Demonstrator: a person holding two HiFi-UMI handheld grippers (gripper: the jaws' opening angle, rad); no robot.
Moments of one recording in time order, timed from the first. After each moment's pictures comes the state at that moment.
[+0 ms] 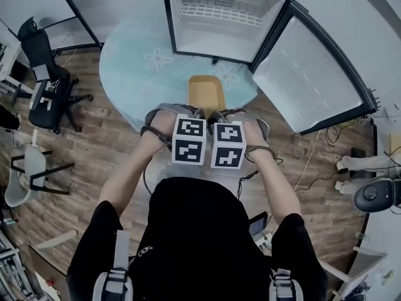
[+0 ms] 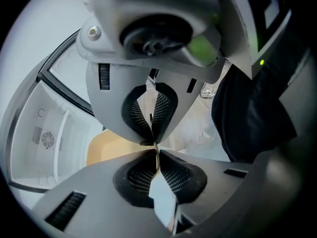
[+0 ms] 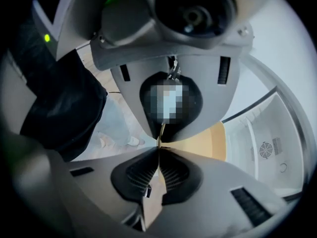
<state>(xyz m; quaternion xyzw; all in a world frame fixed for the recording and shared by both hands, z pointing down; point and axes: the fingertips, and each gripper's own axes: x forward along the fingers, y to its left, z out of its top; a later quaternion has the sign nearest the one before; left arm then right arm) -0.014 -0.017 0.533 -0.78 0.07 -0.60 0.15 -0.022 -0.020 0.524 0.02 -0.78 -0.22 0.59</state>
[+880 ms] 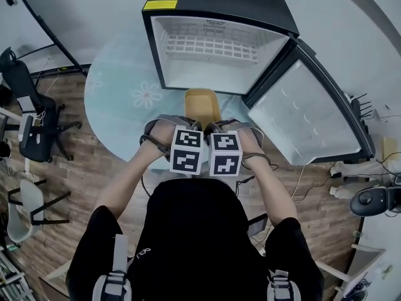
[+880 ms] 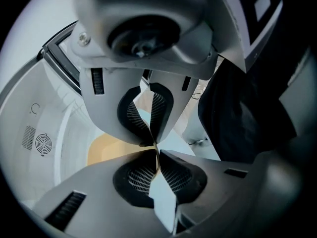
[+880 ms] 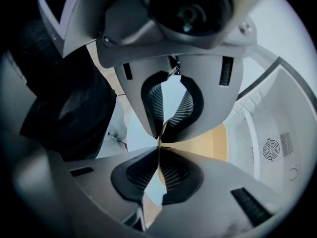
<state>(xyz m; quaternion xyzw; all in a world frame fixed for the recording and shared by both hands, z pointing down) -0.039 -0.164 0.538 -0.79 0.02 -0.59 0.16 -0.048 -0.168 0.530 0.01 -0.78 -0.18 0.60</state>
